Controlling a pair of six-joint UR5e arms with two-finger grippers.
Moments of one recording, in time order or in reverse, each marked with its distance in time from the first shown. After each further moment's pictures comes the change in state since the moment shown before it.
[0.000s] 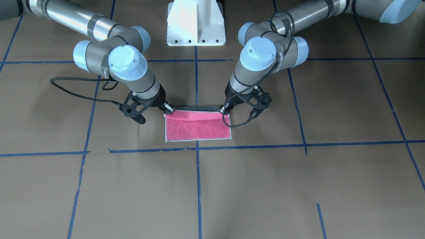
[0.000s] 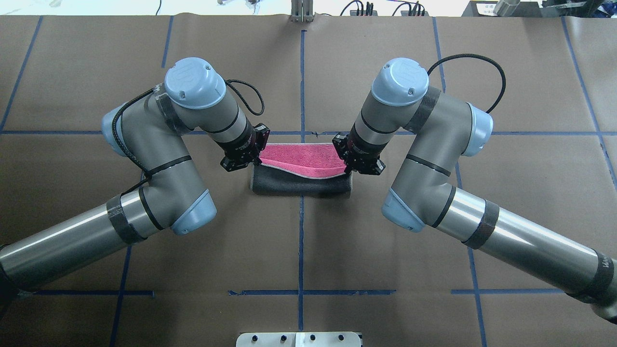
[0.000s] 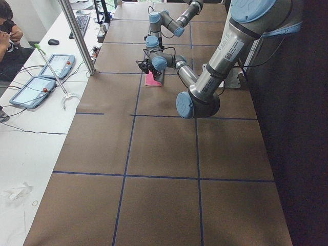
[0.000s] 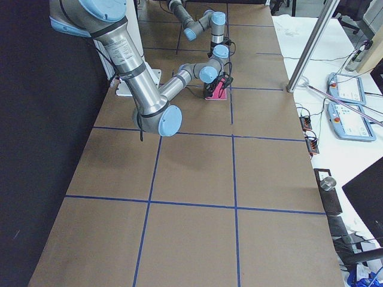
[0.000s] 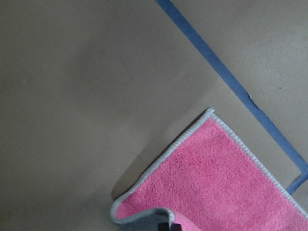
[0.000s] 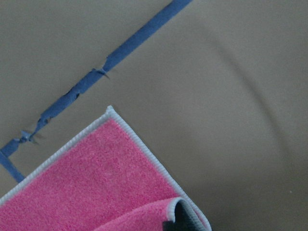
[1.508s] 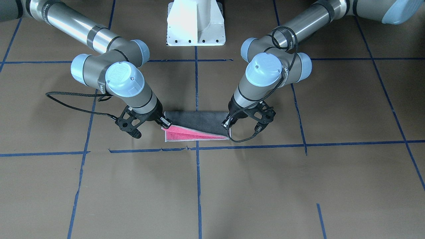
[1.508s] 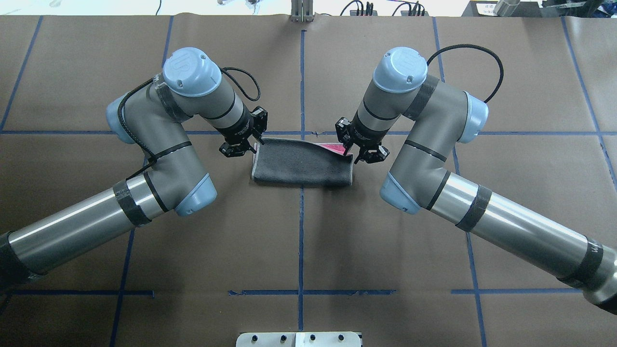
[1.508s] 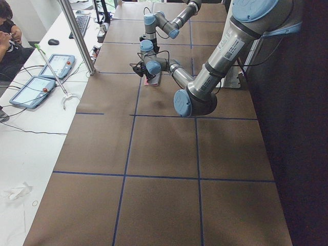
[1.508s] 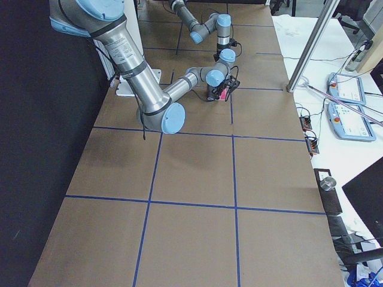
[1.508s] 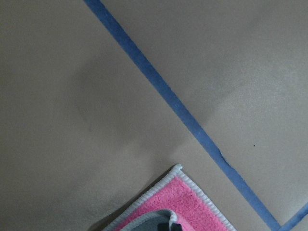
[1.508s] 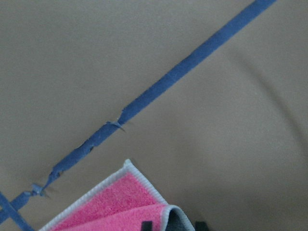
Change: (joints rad) left arm -0.037 -0.025 0.107 -0.119 0.004 -0.029; right arm 0.029 0.033 -0.115 0.078 -0.013 -0.022
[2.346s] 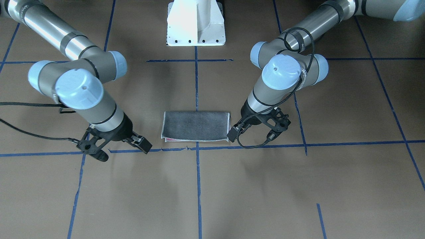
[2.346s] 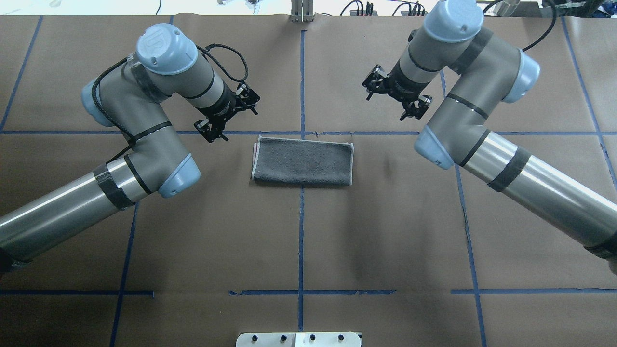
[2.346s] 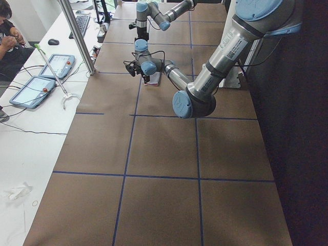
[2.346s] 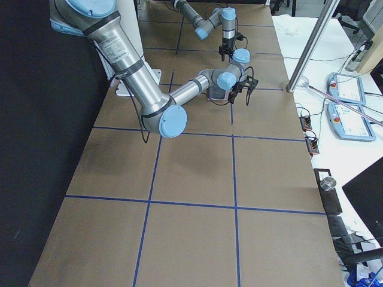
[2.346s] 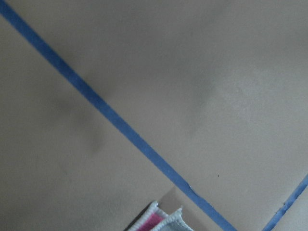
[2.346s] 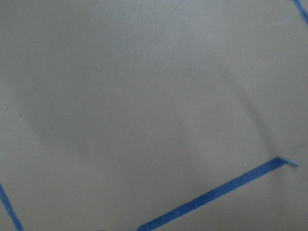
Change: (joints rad) left arm -0.067 0.040 -0.037 -0.003 -0.008 0.227; right arm 0.186 -0.047 0.016 0.024 0.014 -0.278
